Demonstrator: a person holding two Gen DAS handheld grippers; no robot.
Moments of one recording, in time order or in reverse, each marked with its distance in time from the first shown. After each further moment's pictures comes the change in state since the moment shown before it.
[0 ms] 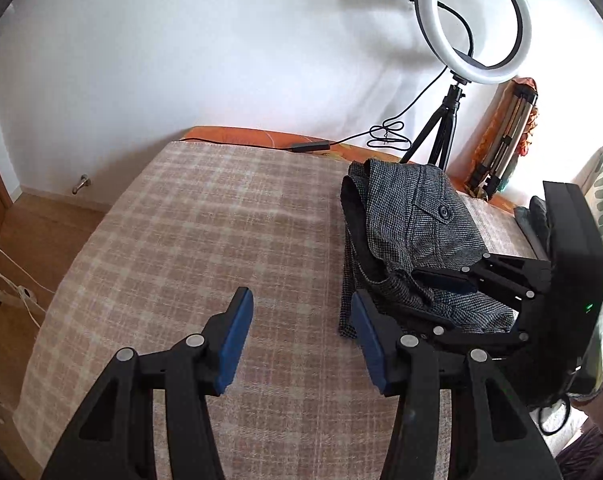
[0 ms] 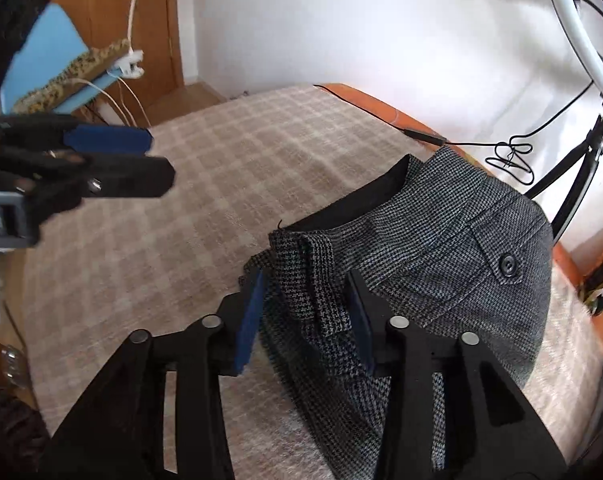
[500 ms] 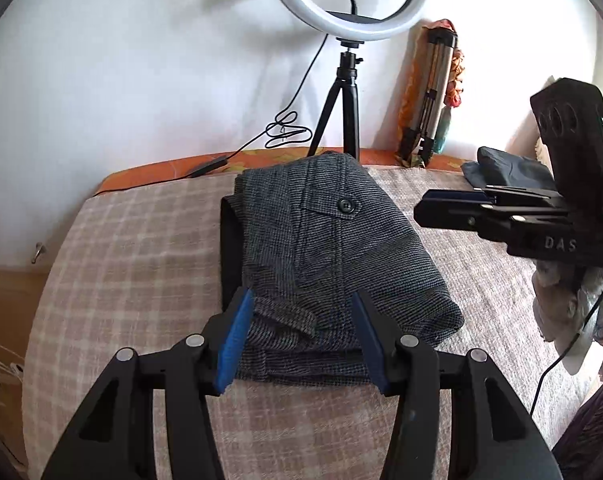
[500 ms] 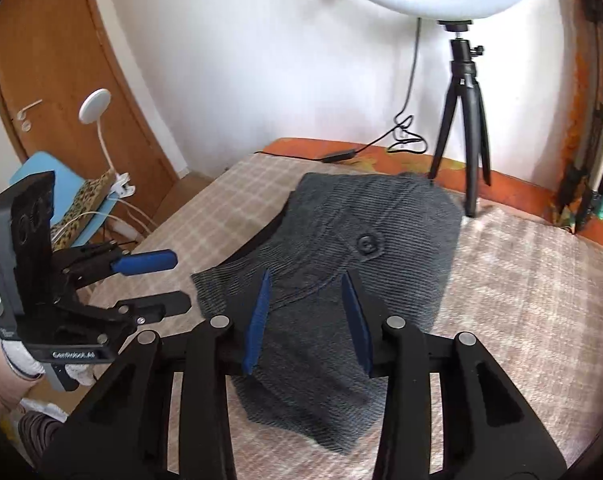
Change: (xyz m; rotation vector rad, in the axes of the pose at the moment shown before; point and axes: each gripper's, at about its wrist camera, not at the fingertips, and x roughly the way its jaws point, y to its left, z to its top) left arm 0.026 -0.106 0.021 0.263 0.017 -0.097; right arm -0.074 -0.144 -0.020 0.356 -0.136 0.027
